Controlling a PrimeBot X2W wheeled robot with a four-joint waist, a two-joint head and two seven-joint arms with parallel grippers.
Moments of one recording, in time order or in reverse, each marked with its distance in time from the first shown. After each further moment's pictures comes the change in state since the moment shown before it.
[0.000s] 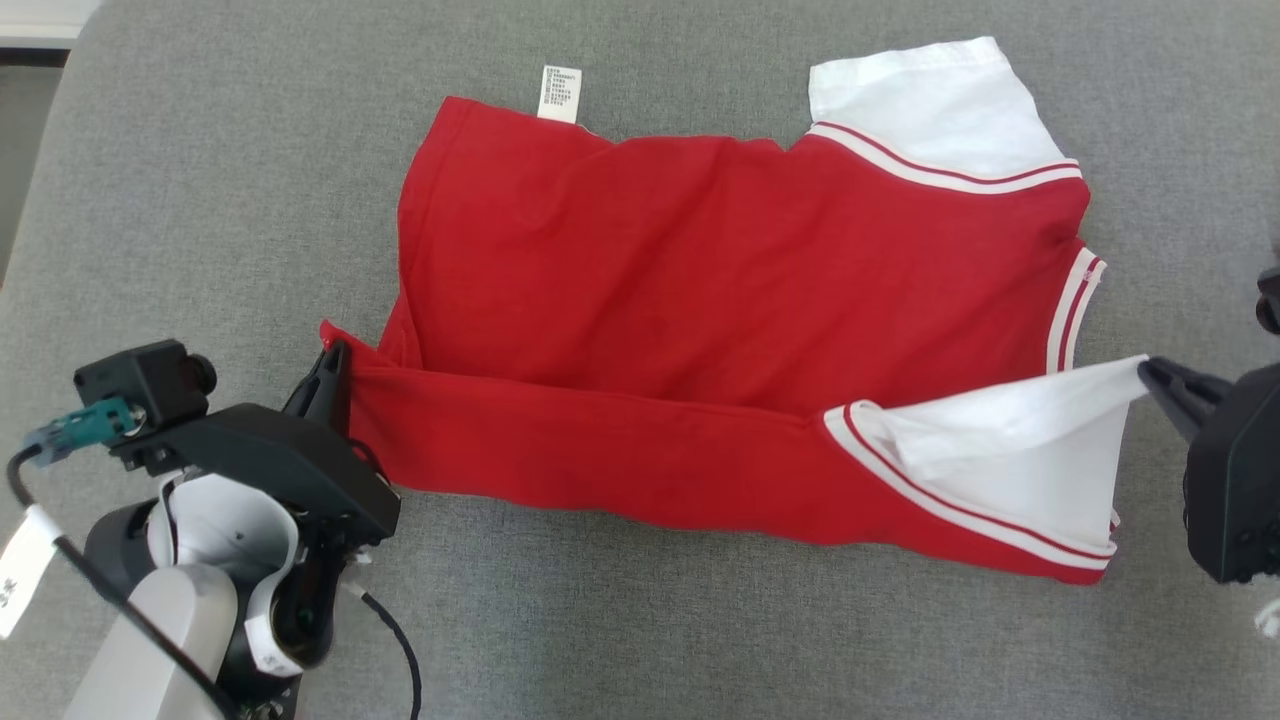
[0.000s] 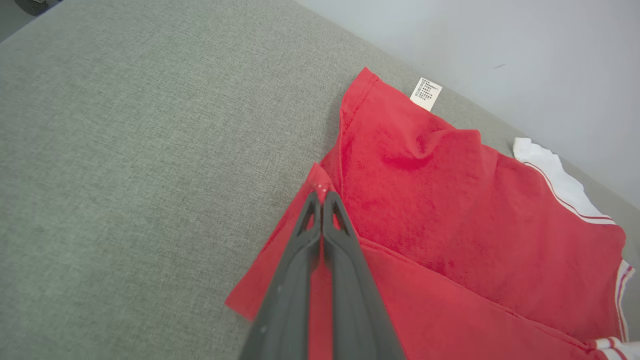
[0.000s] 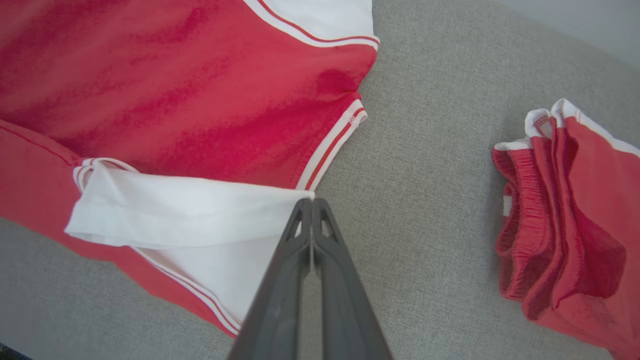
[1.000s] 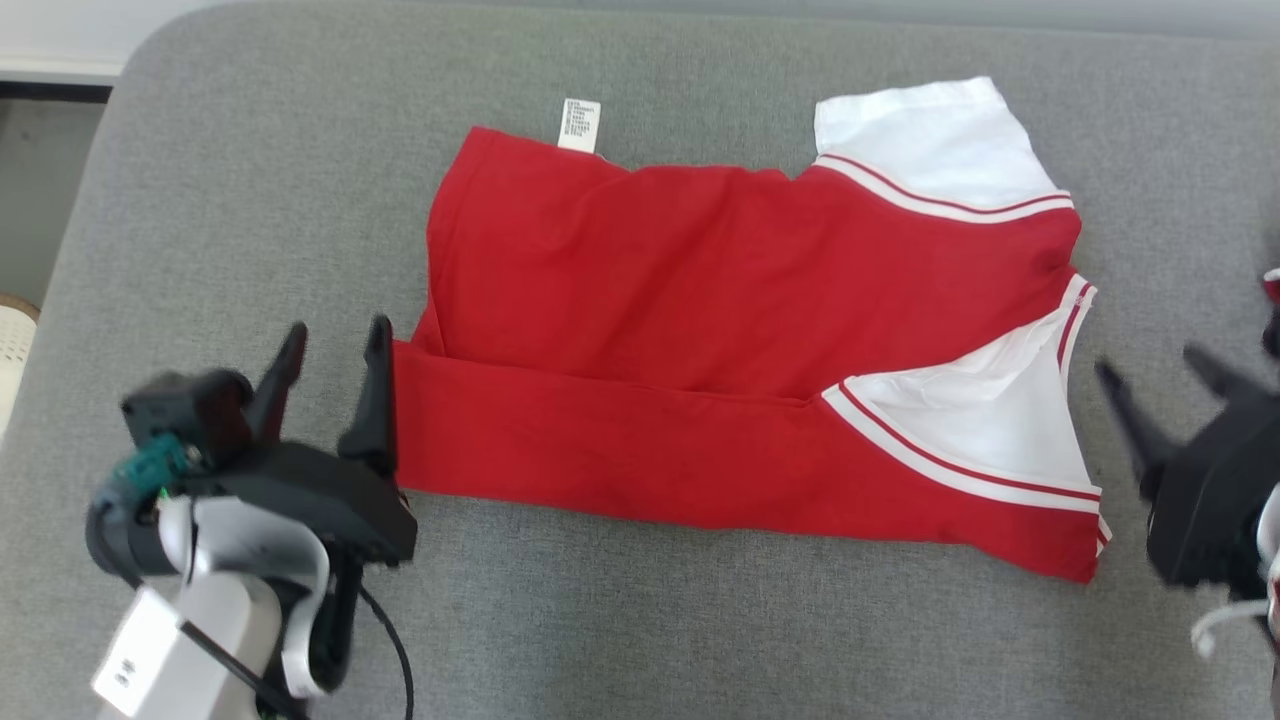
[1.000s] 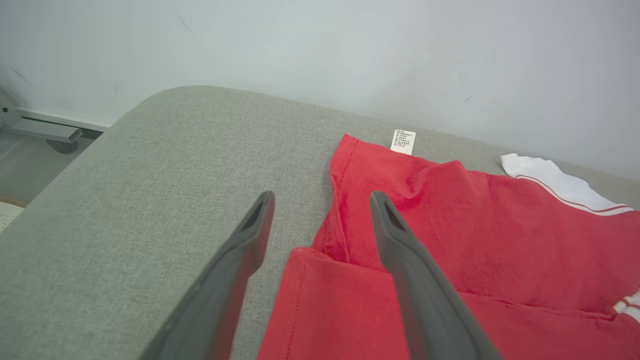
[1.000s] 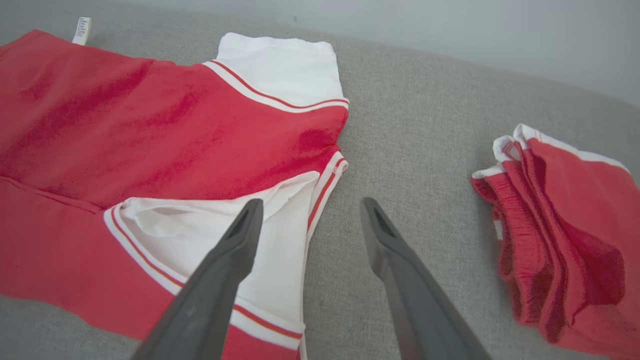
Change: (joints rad) left arm -0.051 0.031 -0.091 0.151 0.129 -0.137 -0.266; right arm 0.023 0.132 -0.043 0.129 -0.132 0.000 -0.324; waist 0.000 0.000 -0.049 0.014
